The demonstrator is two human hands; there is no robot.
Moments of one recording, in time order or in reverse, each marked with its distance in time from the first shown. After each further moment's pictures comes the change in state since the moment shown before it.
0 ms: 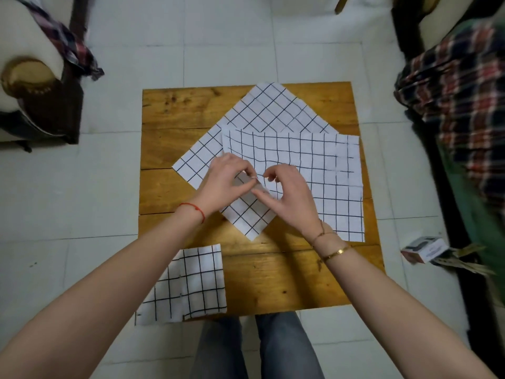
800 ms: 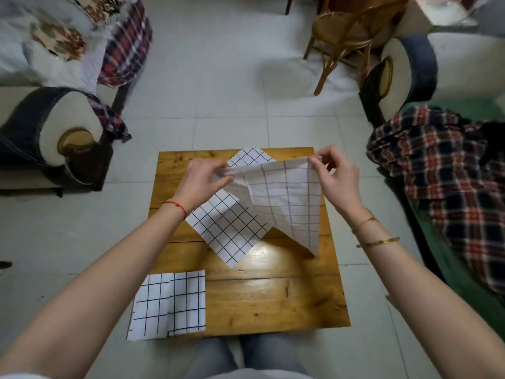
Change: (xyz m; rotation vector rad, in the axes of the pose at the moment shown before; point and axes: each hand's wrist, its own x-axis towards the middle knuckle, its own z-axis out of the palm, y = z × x) left_hand 0.018 0.136 -0.109 0.206 0.195 -0.053; right_hand 0.020 -0.010 -0.239 0.163 0.359 0.027
